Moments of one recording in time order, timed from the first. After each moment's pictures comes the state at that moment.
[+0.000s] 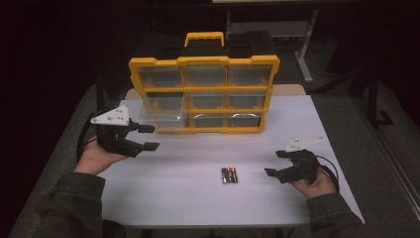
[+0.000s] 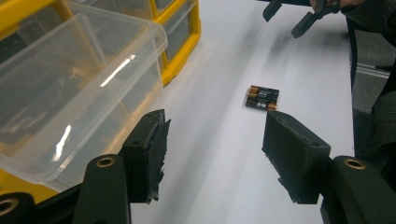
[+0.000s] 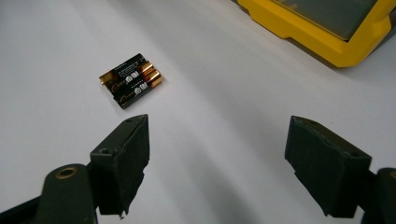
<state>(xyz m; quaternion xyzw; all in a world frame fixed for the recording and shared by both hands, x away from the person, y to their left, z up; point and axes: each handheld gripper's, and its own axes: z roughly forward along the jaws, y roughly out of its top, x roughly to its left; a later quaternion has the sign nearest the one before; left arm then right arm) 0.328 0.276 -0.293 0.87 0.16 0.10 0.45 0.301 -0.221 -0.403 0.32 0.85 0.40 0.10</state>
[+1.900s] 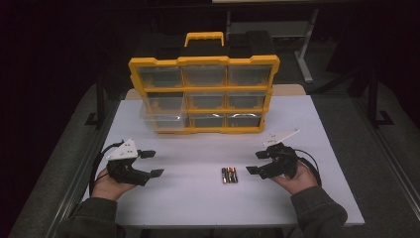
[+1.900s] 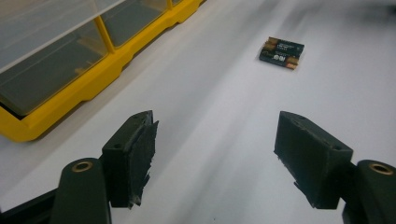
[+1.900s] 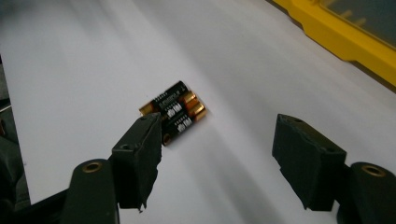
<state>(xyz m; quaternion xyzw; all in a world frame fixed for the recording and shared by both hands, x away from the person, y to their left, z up) 0.294 0.279 -0.381 0.86 0.23 0.12 0.43 0.314 -0.168 -0.390 0.32 0.87 0.38 0.04</state>
